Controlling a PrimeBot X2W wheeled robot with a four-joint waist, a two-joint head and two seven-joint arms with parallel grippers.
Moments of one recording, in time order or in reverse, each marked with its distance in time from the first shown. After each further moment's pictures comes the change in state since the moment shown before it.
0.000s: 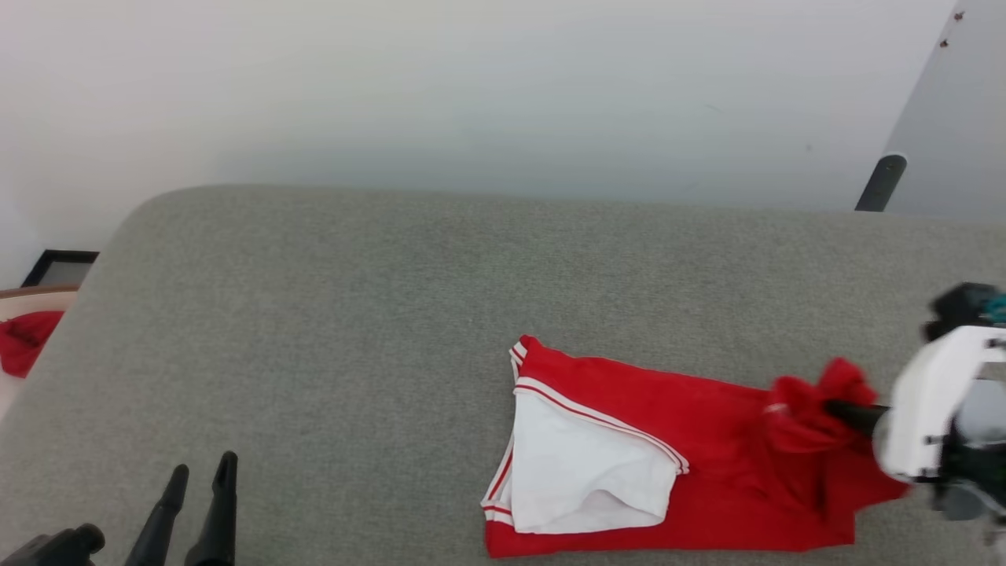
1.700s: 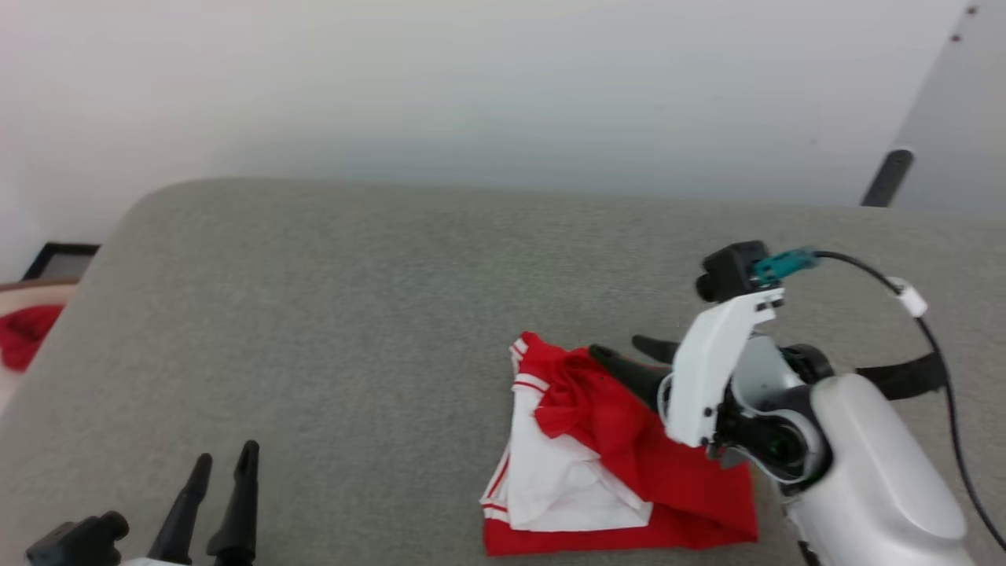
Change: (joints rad) left arm -0.052 -0.039 -0.026 0.053 0.003 -0.031 -0.010; right arm -0.192 0.224 0.373 0.178 0.027 0.000 -0.358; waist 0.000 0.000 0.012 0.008
